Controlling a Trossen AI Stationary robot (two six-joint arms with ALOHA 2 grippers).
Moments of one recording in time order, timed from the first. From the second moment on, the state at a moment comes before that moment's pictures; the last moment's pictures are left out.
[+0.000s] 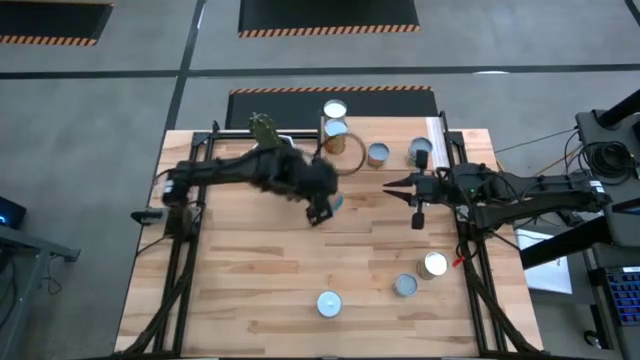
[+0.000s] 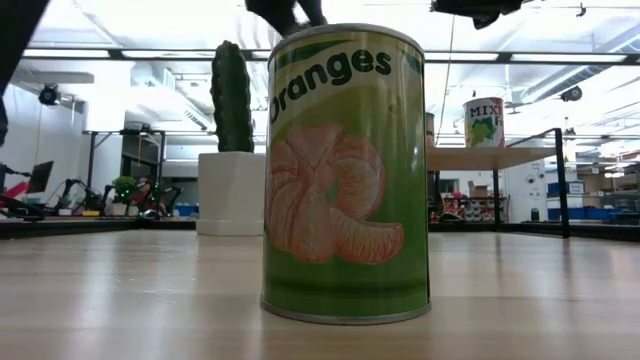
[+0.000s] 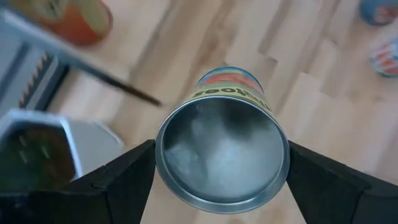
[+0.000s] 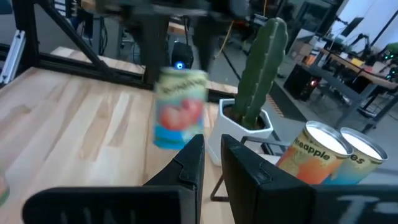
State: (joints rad) left arm -0.03 1.93 2.21 -1.44 -0.31 -0.44; right arm 0.03 0.79 0.75 -0.13 0.16 -0.26
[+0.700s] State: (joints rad) left arm 0.14 2.03 2.29 -1.32 -0.33 0.19; right arm 0.03 0.79 0.73 -0.12 0.16 -0.26
